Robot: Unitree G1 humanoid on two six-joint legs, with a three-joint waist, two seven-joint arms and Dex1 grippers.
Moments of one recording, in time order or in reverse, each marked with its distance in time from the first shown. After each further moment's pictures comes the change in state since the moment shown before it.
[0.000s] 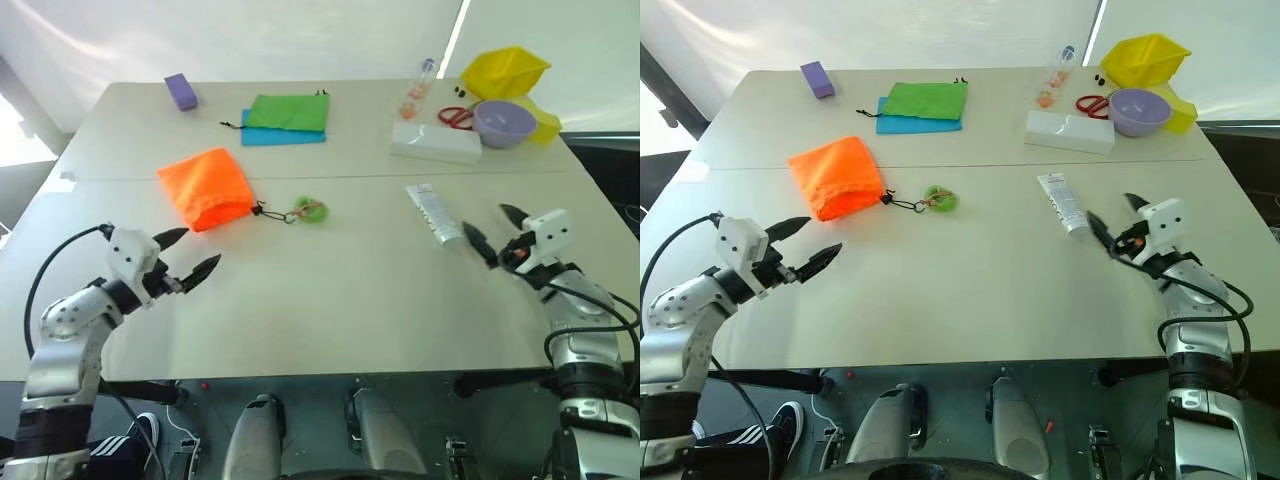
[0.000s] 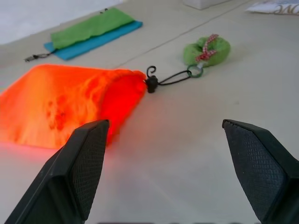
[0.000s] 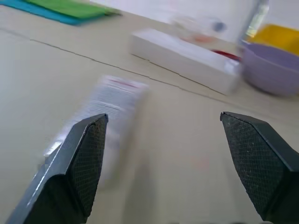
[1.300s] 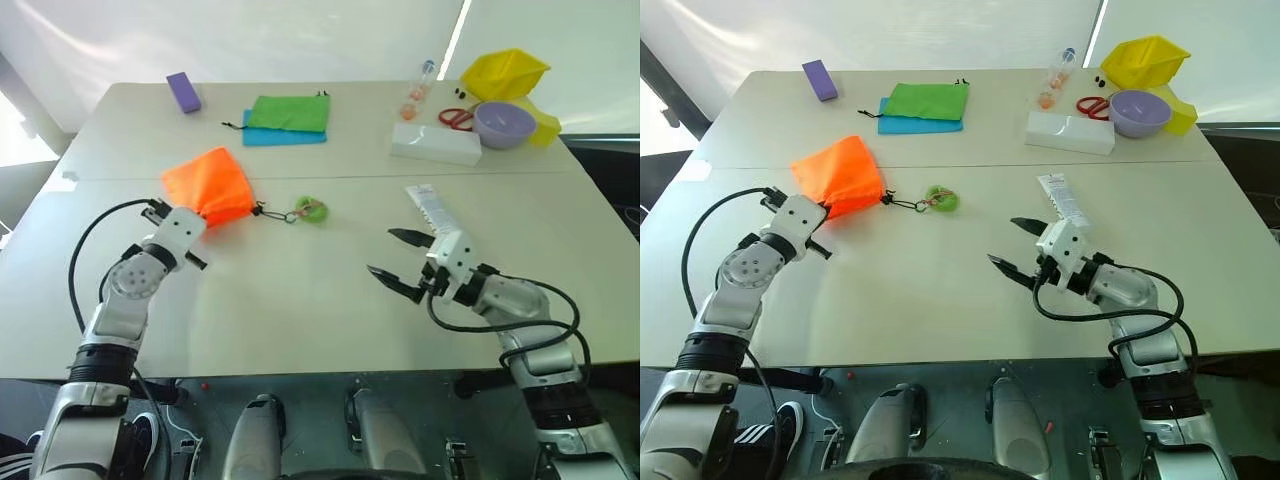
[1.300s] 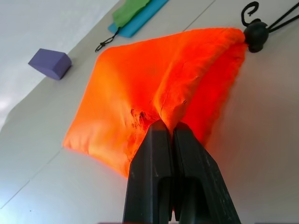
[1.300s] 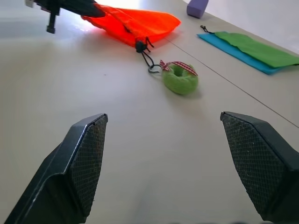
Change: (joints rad) left arm -0.255 -0.021 -0.209 0.355 0.421 -0.159 0.350; right arm 0.036 0.039 0.248 -0.343 -0.069 0.171 0.042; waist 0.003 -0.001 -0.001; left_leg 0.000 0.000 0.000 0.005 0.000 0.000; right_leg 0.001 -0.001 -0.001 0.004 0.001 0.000
